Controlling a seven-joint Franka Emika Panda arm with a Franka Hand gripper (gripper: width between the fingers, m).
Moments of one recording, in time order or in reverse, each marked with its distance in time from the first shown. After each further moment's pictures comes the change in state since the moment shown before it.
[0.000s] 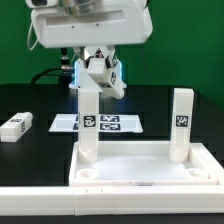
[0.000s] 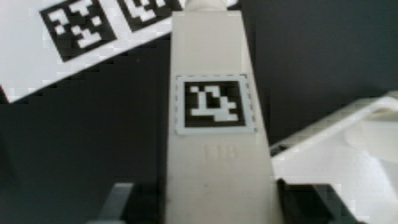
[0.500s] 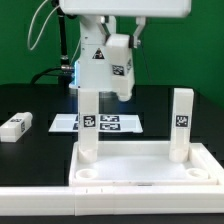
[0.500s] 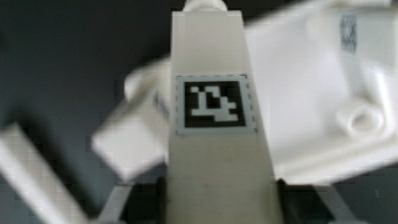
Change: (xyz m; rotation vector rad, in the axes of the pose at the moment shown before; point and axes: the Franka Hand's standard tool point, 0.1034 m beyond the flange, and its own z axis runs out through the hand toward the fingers) arm 0.037 -0.053 -0.049 -0.163 0.407 -0.116
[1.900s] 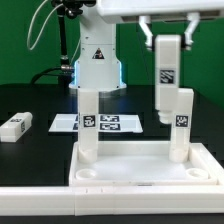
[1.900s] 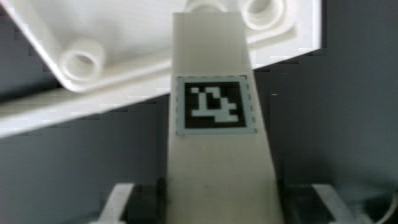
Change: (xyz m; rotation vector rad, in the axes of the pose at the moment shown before) arm 0.032 -0.103 0.009 0.134 0.275 -0.127
